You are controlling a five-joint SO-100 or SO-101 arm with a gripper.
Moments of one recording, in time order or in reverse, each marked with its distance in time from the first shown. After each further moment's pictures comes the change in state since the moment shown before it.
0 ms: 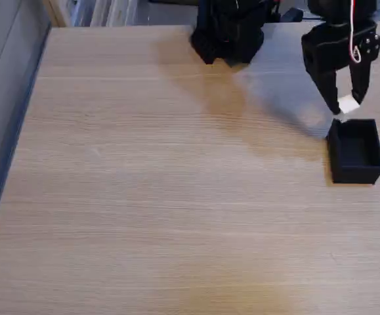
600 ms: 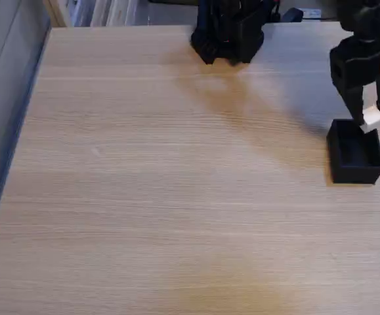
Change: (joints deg) arm -3.3 -13.8 -11.2 0.0 4.8
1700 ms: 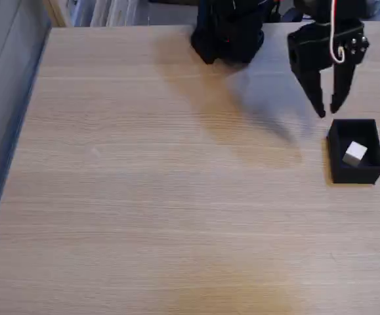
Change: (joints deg) arm 10.8 21.1 15.5 0.2 -6.0
